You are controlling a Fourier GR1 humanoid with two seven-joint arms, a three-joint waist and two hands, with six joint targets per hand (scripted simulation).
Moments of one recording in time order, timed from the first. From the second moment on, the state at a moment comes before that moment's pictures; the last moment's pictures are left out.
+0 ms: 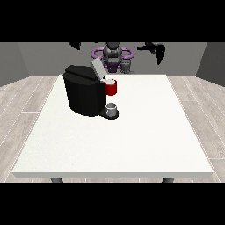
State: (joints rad) left arm -0.52 0.02 0.32 -0.85 -0.17 -0.30 -0.21; right arm -0.25 -0.18 -0.04 -1.43 -0.05 0.01 0.05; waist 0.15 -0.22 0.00
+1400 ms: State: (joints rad) left arm -0.25 0.05 0.16 -1.39 0.00 -0.23 -0.04; right arm -0.55 -0.18 -0.10 -1.11 -0.02 0.07 -0.06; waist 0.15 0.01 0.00
